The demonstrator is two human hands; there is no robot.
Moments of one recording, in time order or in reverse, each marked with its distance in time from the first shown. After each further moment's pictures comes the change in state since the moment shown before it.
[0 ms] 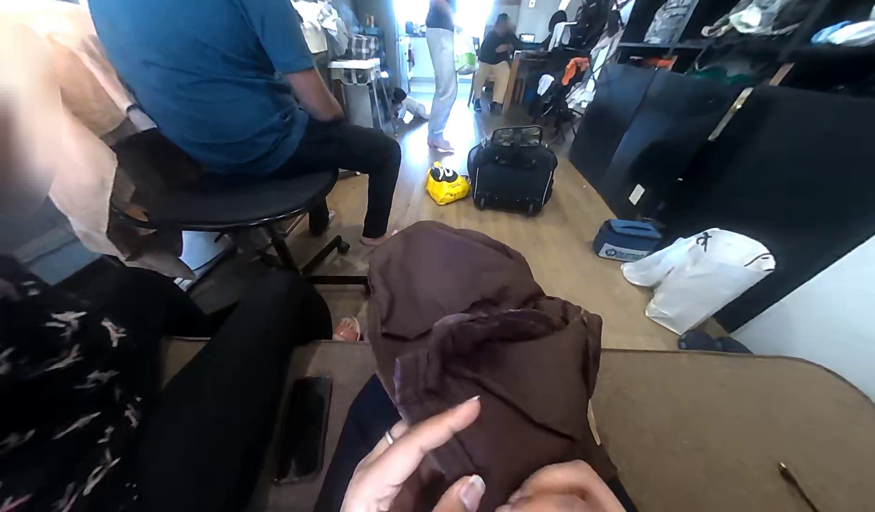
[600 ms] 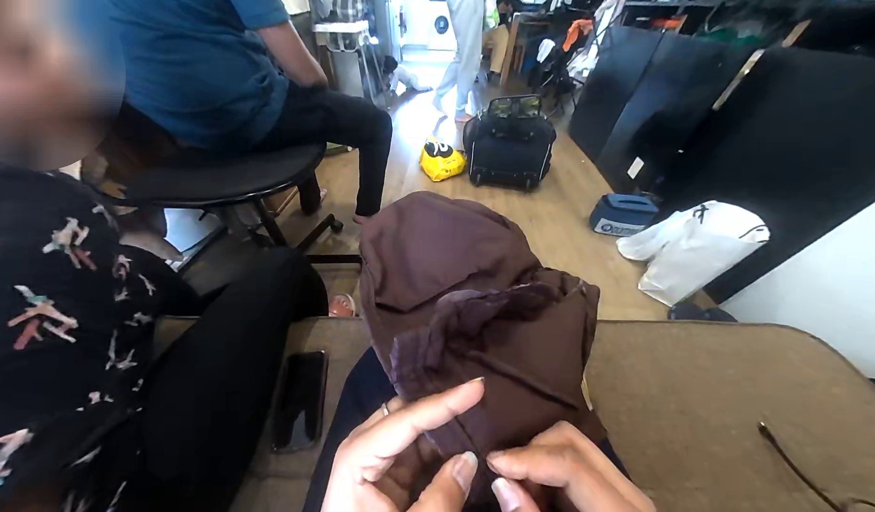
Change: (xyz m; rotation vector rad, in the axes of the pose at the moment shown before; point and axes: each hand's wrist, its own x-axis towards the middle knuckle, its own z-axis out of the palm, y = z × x) left_hand -0.001 0.003 0.003 -0.089 -0.004 -0.026; right_hand 0.001 -0.002 0.000 -0.025 0.046 0.056
